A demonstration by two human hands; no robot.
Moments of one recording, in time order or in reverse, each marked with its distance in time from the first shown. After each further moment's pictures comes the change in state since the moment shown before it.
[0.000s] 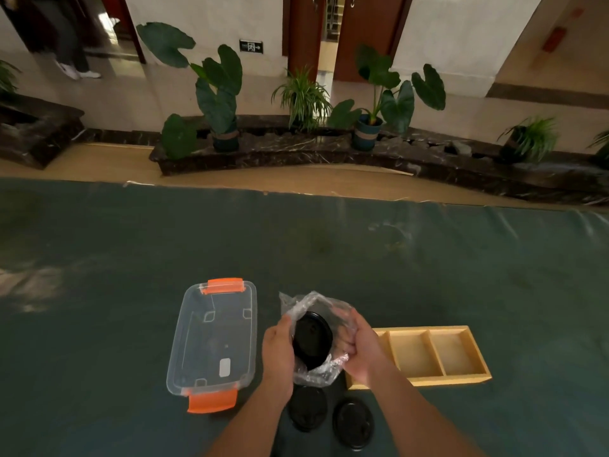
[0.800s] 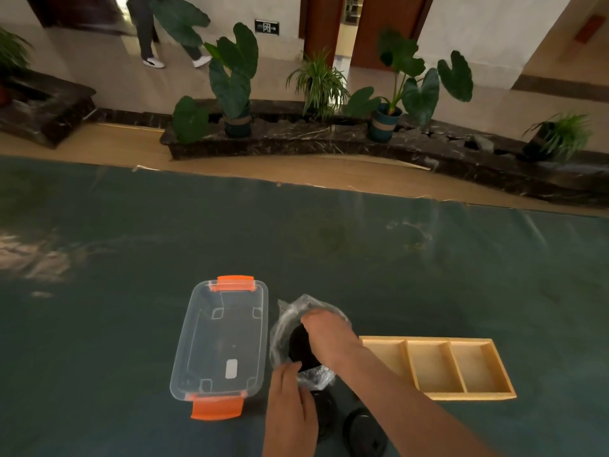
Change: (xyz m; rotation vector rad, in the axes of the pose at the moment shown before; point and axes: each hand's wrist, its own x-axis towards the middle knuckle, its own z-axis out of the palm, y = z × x) left_hand -0.035 -0.066 -0.040 0.799 0.101 0.566; right_hand 0.022 0.012 0.102 -2.236 -0.083 -0.400
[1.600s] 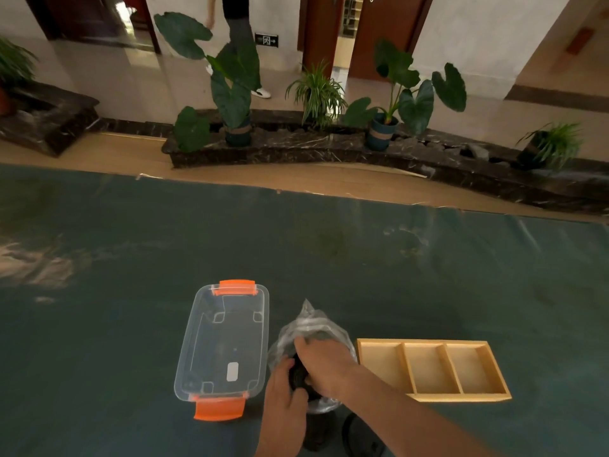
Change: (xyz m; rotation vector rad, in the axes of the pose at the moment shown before) left_hand 0.019 0.004 -0.008 -0.411 -0.148 -0.253; right_hand -0.036 -0.004 0.026 -0.119 0.000 -0.175
